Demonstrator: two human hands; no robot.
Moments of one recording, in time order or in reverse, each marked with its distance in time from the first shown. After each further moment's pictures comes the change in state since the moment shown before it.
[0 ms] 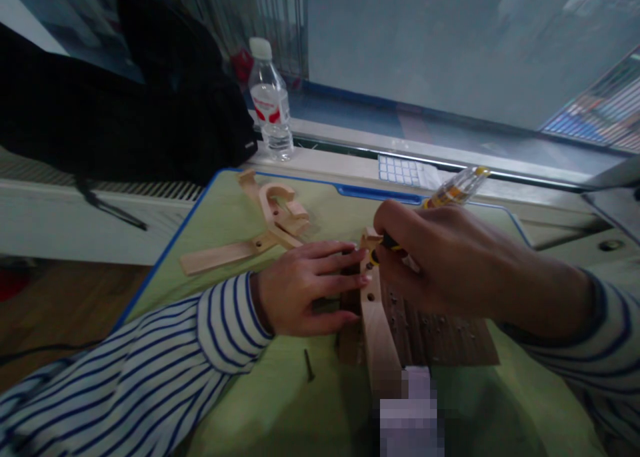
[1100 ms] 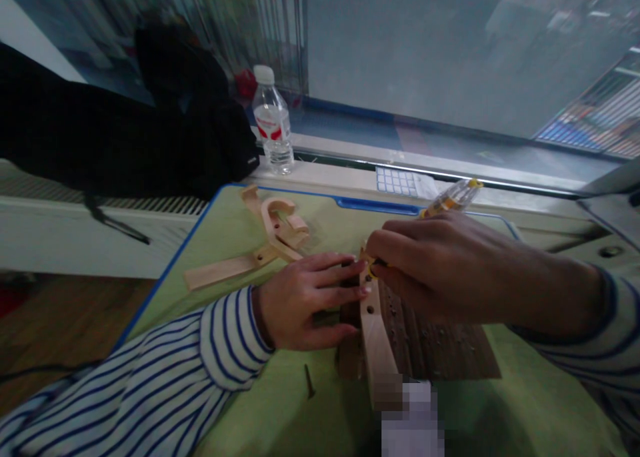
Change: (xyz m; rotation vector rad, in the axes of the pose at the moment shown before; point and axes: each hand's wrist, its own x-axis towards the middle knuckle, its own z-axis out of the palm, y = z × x) left_hand -0.002 0.000 0.000 -0.052 -0.021 -0.021; right_hand 0.004 0.005 -0.014 -0.046 -0.148 -0.107
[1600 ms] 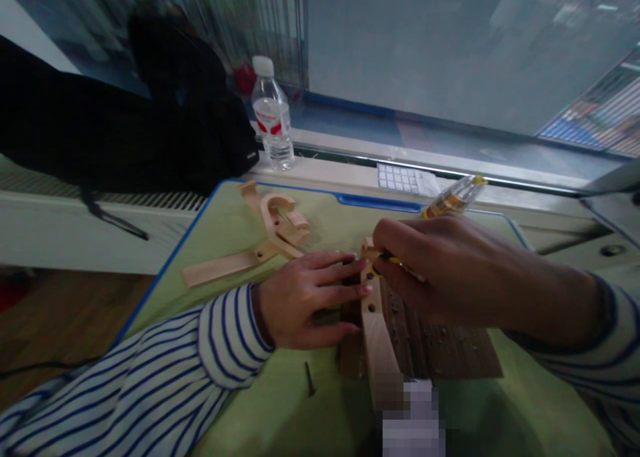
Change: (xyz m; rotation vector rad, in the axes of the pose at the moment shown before) left_hand 0.000 0.000 0.001 0.005 0.014 0.013; right_hand 0.001 -0.003 0.006 0.104 0.044 0.106
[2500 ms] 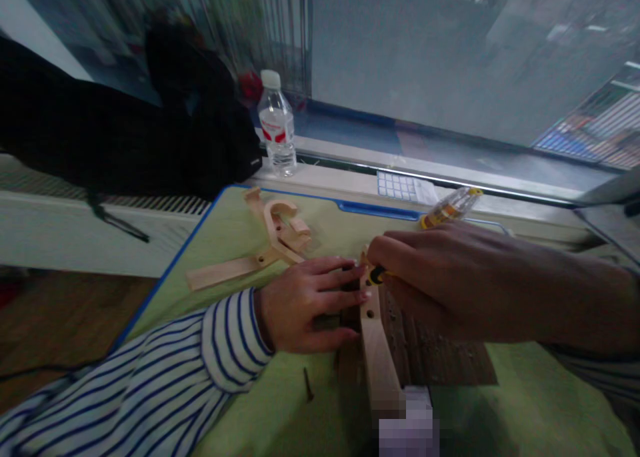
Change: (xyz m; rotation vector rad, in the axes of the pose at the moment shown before) left_hand 0.001 0.000 0.000 0.013 -0.013 -0.011; right_hand -0.005 -0.002 -0.020 -0.038 -0.125 -0.131
